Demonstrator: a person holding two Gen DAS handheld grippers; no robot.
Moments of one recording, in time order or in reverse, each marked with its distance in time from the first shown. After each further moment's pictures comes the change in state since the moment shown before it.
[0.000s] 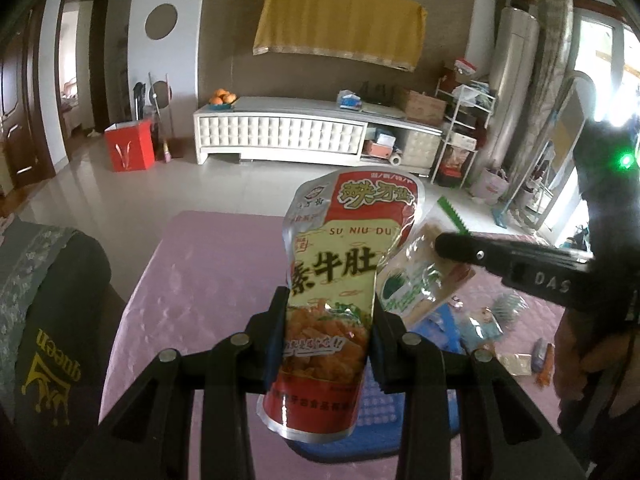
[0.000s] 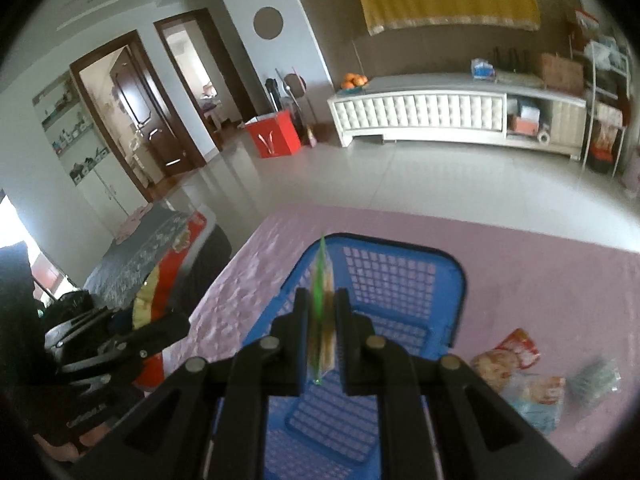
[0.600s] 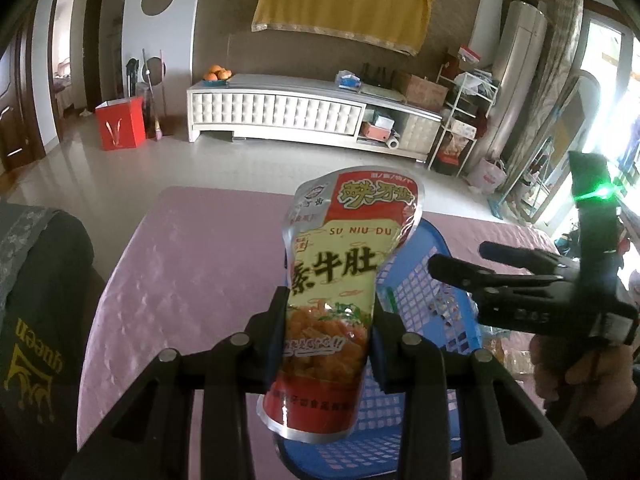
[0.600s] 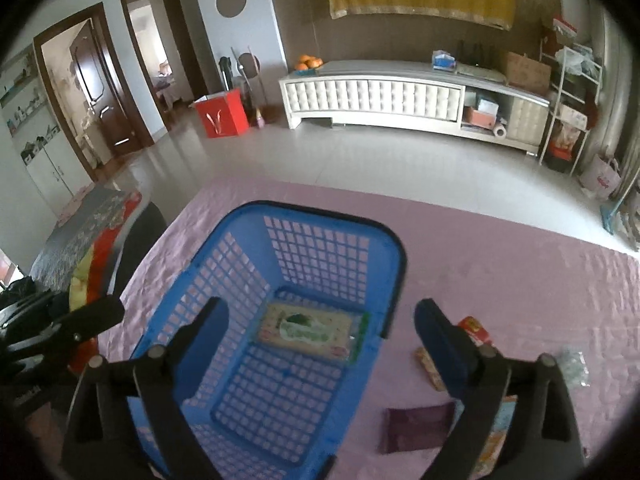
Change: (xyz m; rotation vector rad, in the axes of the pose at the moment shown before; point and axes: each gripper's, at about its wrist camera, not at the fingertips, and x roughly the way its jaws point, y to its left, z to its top) left arm 0.039 0.004 -0.005 -0.024 0.068 -0.042; right arm -0.016 -0.018 -0.016 -0.043 0.068 -0.233
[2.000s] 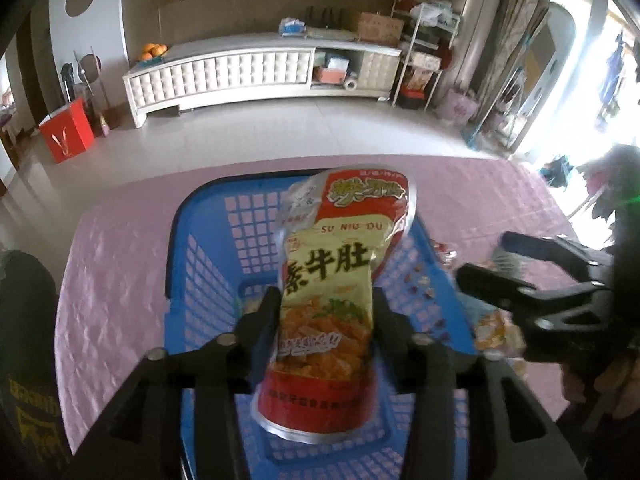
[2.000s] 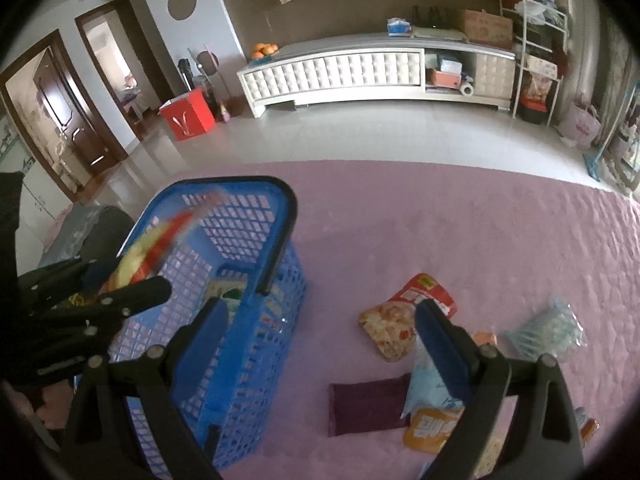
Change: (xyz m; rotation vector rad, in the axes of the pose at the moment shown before) left arm 0.107 -0.057 0.029 0.184 0.217 -0.061; right arm 0.038 -0.069 -0.010 0.151 0.071 -0.033
